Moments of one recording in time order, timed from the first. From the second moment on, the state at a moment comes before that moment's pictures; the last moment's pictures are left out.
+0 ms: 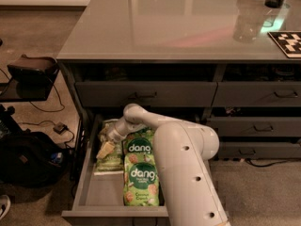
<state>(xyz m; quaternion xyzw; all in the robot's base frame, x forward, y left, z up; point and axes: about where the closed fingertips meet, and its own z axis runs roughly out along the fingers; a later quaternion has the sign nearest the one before) 0.679 0.241 0.385 -0.66 0.63 0.34 0.24</state>
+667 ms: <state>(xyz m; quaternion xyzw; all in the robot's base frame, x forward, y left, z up) 0.679 0.241 0.385 -0.66 0.63 0.34 0.24</state>
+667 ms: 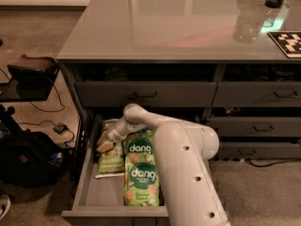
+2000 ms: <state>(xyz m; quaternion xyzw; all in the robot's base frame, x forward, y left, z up) 0.729 0.219 0.557 -0.71 0.61 0.01 0.34</state>
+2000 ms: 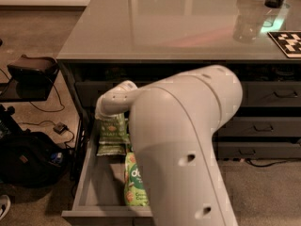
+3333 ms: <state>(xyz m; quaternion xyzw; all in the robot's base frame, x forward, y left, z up) 0.648 0.123 0.810 -0.53 0.61 0.02 0.58</state>
